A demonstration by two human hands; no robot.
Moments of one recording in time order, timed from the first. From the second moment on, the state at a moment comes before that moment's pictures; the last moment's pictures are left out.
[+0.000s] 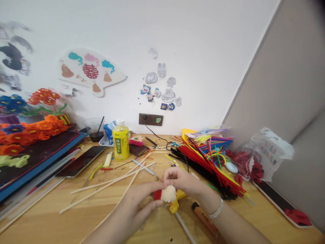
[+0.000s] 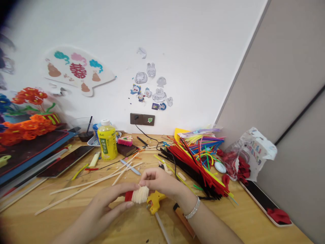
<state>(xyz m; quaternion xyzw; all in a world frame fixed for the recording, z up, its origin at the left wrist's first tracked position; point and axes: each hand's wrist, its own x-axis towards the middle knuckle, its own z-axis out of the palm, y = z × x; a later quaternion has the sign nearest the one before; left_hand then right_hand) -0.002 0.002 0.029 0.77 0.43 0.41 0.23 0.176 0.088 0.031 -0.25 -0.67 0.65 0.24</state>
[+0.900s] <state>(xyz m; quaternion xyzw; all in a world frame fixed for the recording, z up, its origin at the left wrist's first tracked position) 0.005 0.009 0.025 0.63 0.43 0.55 0.35 0.159 0.083 0.018 -0.29 -0.61 0.65 0.35</state>
